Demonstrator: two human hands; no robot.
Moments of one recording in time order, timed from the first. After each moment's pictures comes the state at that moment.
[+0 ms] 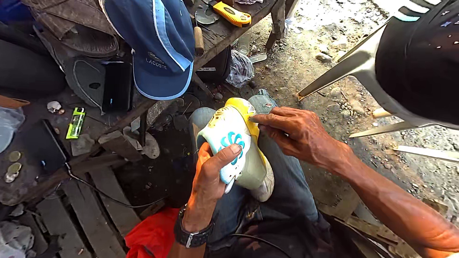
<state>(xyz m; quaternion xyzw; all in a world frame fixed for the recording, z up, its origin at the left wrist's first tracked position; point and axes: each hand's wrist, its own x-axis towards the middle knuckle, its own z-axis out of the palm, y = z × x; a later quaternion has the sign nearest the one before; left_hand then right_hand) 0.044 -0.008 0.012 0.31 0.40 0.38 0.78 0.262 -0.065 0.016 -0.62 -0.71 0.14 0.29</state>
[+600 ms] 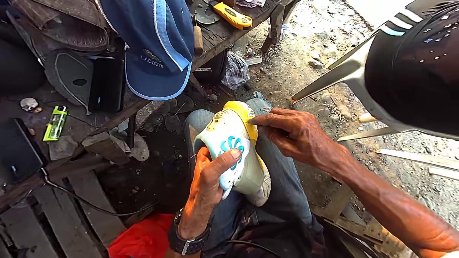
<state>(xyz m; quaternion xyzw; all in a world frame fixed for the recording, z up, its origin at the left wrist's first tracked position) 0.041 -0.005 0.007 0.31 0.38 0.38 0.78 0.261 -0.057 0.024 -0.64 -0.69 0.18 0.28</state>
